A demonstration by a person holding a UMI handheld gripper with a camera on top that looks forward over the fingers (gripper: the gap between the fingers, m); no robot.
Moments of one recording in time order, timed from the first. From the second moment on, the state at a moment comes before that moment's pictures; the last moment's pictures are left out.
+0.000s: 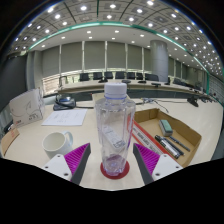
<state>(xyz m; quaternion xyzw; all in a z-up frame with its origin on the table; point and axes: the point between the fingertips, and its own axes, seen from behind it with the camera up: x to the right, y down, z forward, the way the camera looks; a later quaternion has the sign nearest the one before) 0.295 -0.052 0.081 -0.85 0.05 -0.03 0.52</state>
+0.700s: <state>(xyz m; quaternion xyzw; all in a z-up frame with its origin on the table) 0.134 -0.287 0.227 -0.90 0.06 -0.06 0.43</state>
